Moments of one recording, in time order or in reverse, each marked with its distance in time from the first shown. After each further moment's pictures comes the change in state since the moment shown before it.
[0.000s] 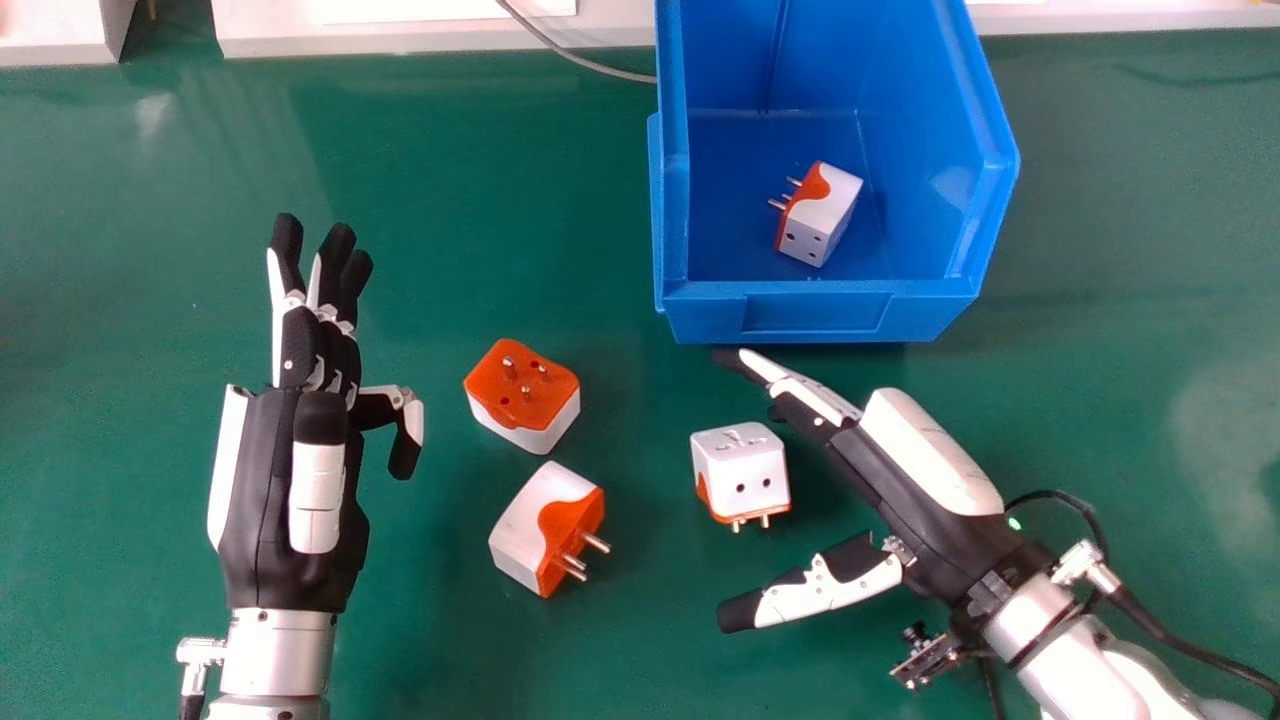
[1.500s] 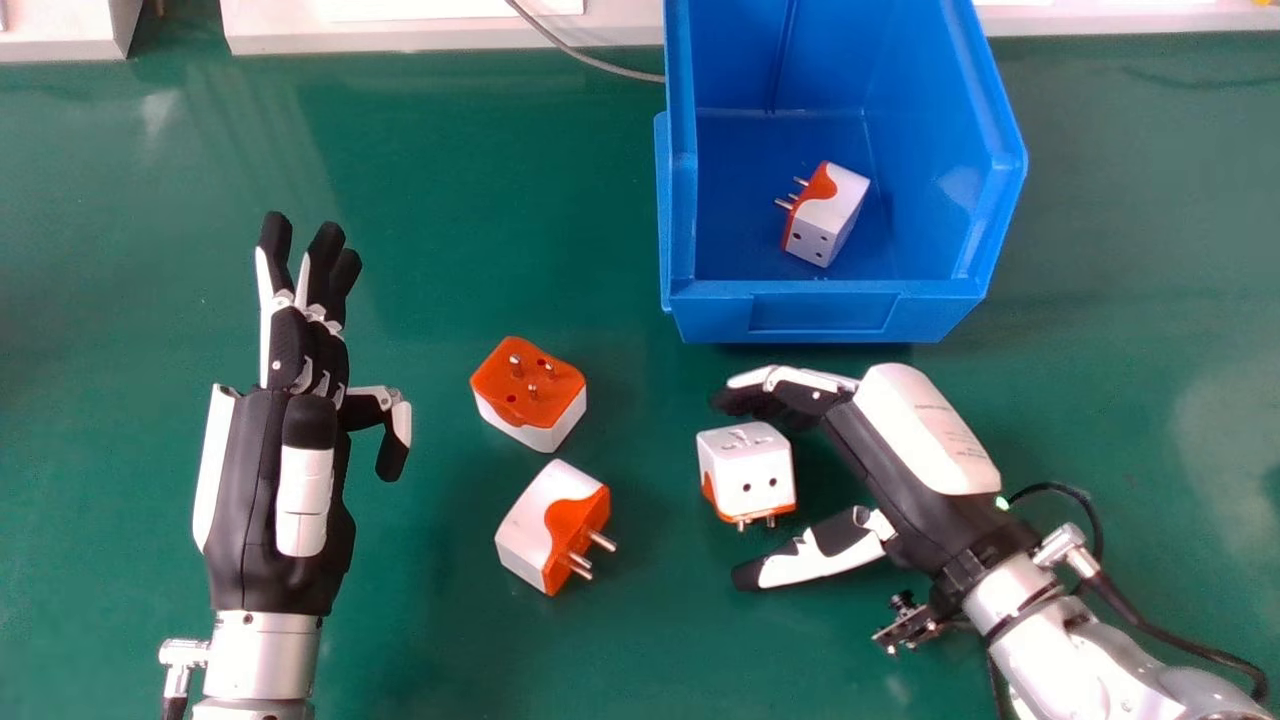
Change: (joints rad) left arm 0.015 0.019 -0.003 -0.024 -0.001 0.007 -0.002; right arm -0.064 0.021 0.109 0.039 -0.073 0.125 -0.261
